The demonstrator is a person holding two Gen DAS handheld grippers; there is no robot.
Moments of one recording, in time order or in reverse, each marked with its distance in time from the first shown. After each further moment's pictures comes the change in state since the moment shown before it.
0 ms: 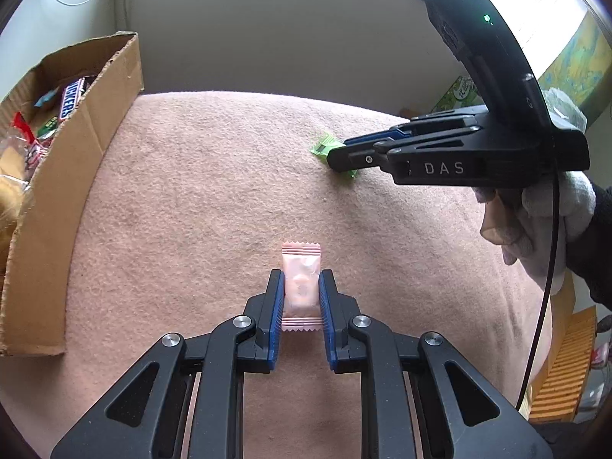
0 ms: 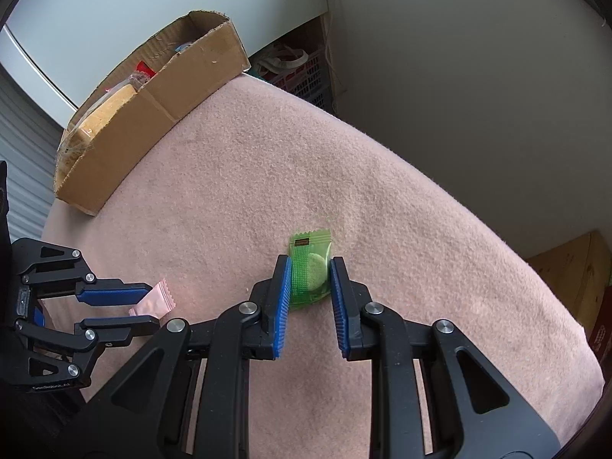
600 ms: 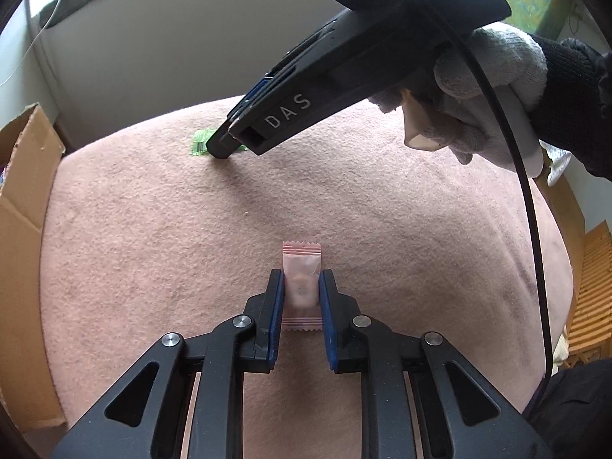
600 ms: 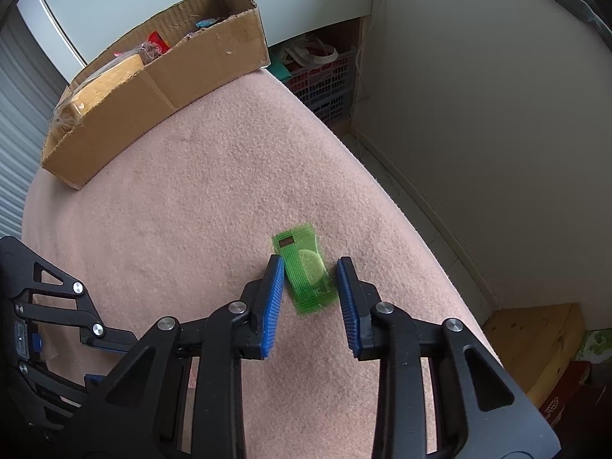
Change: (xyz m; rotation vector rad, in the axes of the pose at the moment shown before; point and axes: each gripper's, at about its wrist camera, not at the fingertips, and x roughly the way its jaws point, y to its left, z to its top) left arm 0.041 -0.053 0.008 0.279 0.049 -0.010; right arm 0.018 -0.002 0.038 -0.234 0.047 -0.024
